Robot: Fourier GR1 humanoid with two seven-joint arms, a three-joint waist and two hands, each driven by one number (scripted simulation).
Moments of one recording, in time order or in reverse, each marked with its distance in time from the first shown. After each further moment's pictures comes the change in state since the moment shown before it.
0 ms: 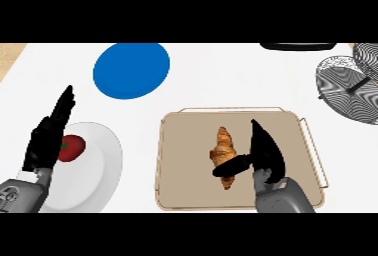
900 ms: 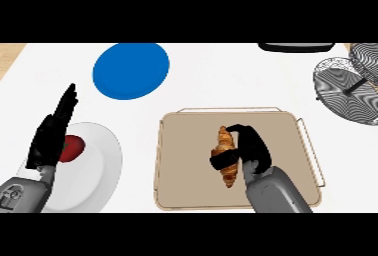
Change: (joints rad) left arm -0.011 -0.033 0.022 -0.002 -0.048 -0.016 0.021; right arm -0.095 -0.022 0.050 0.142 -0.154 -0.037 -0.028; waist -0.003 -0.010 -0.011
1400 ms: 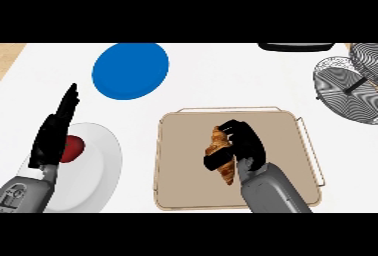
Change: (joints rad) left arm -0.004 -0.024 0.016 0.010 -0.024 -0.010 0.000; right arm -0.042 0.002 0.029 0.012 0.007 -0.023 -0.019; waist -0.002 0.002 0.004
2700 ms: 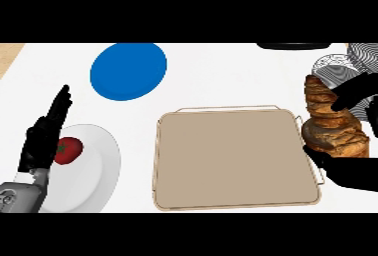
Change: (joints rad) left arm 0.039 -0.004 0.057 -0.048 -0.020 -0.041 0.027; right arm 0.025 -0.536 -0.334 -0.747 -0.117 0.212 -0.472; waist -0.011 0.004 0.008
